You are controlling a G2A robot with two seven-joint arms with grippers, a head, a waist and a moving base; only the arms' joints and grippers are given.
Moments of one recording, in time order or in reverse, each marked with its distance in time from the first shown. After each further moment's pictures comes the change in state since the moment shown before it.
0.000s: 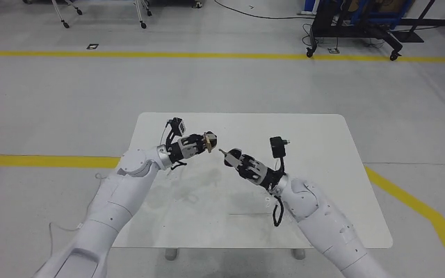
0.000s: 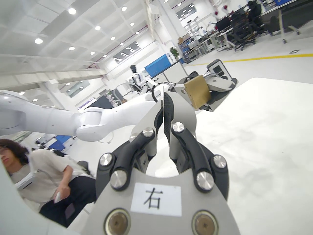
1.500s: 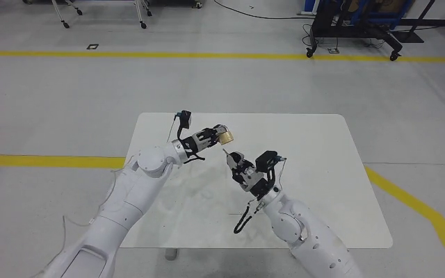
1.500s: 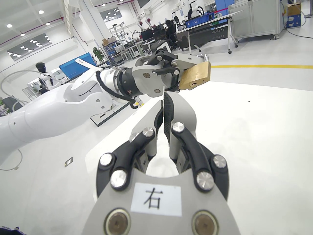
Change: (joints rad) left arm -0.020 -0.046 0.056 -0.036 0.214 -0.009 0.262; right arm -0.147 -0.031 -0.024 -0.178 -0.376 0.489 -0.172
